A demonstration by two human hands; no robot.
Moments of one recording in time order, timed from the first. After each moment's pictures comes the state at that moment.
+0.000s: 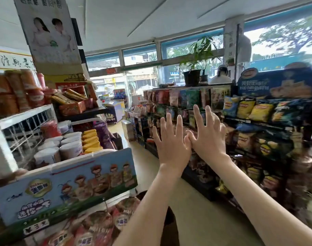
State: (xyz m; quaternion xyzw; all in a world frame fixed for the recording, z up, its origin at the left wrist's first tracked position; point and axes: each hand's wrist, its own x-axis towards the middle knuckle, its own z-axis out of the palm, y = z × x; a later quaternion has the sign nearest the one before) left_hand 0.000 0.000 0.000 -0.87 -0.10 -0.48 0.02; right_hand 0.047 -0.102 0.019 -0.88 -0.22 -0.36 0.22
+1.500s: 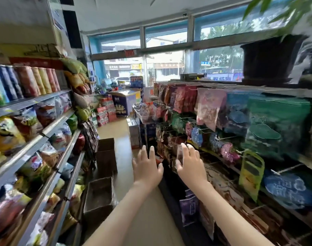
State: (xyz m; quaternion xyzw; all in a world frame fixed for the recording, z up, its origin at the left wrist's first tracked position) left_hand 0.996 0.547 -0.091 -0.93 -0.30 -0.21 -0.07; right_hand 1.096 0.437 -0.103 -0.89 -0.35 -0.18 0.24
